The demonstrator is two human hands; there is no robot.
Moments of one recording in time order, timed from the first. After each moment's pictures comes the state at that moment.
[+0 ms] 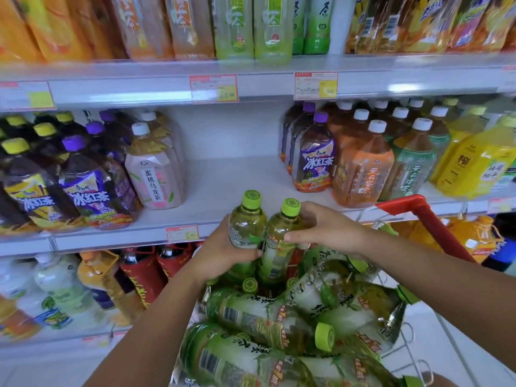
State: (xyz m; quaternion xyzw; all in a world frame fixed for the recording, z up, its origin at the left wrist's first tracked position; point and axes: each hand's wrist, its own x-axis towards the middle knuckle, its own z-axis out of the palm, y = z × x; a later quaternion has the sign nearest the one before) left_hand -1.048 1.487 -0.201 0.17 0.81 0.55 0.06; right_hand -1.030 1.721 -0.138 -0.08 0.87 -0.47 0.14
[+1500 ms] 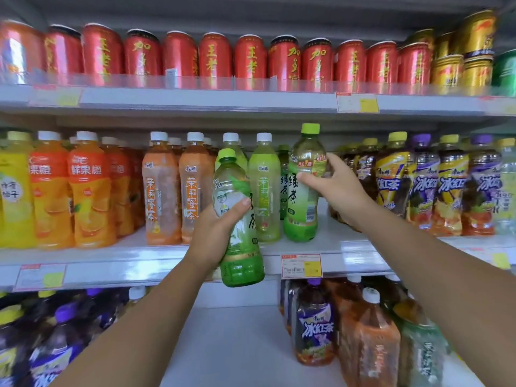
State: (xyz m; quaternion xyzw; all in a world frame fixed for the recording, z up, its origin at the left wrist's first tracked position) left_hand -1.129 1.532 0.074 0.23 0.68 0.64 -0.26; right_hand -1.156 1.755 0.139 -0.18 0.76 -0.54 -0.31
